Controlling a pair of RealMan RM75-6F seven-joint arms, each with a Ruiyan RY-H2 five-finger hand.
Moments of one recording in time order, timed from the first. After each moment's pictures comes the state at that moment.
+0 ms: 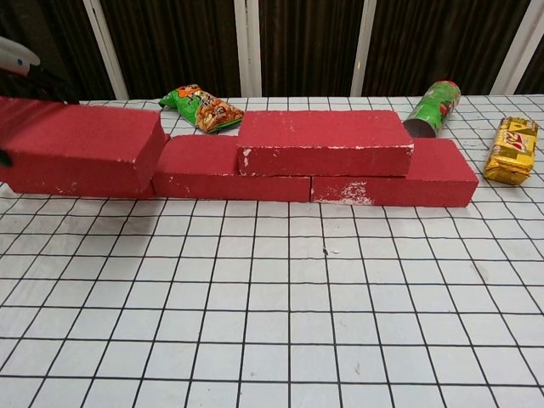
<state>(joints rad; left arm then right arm) -0.97 -0.92 -0.16 -1.90 0.28 0.76 0.85 0.06 -1.14 0.11 -1.84 -1.18 1.35 -0.24</state>
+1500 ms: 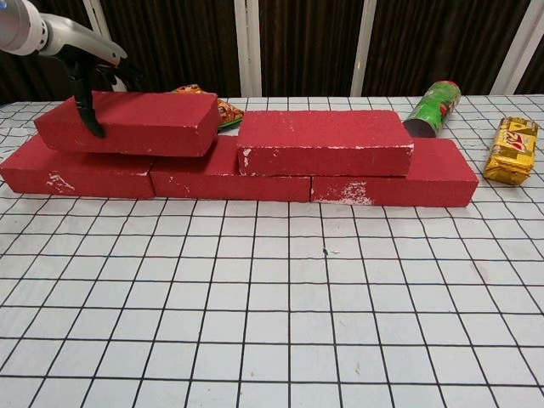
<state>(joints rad) -1.21 -1.22 -0.05 -1.18 0.68 0.27 0.23 0.02 -1.20 0.12 -1.75 -1.32 1.54 -0.23</state>
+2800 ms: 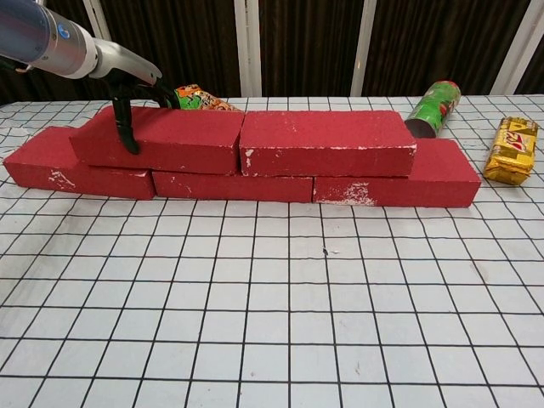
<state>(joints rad) -1.44 -1.34 0.23 -1.21 0.36 0.44 0.26 0.02 -1.17 0.14 -1.76 -1.28 1.52 -0.18</state>
